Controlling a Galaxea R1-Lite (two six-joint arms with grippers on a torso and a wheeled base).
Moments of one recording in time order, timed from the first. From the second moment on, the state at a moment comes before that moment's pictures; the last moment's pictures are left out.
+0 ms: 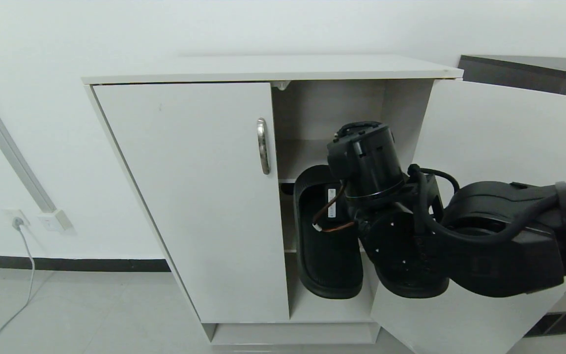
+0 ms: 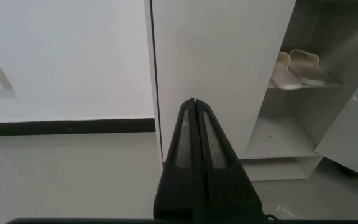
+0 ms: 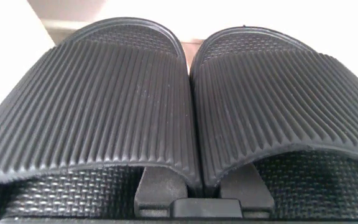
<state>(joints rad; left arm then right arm) 0.00 0.00 0.00 0.00 0.00 0.00 0.93 1.90 -1.40 -0.11 -0.87 0.32</state>
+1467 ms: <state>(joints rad) 0.00 0.00 0.00 0.00 0.00 0.00 0.88 1.97 -1.49 -0.09 -0.88 0.30</state>
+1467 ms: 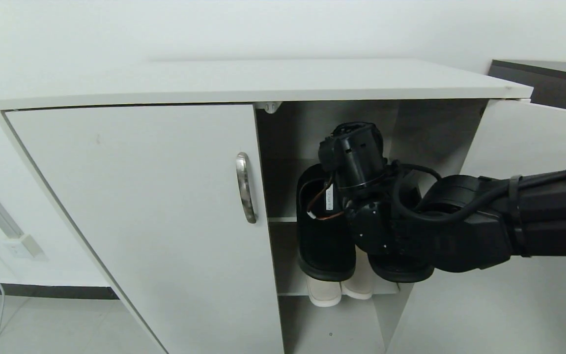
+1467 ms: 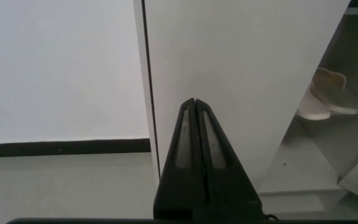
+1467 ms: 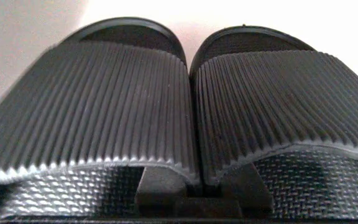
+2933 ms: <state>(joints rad) 0.00 0.00 0.00 0.00 0.00 0.00 0.71 2.23 -1.91 0.04 -0.77 0.22</state>
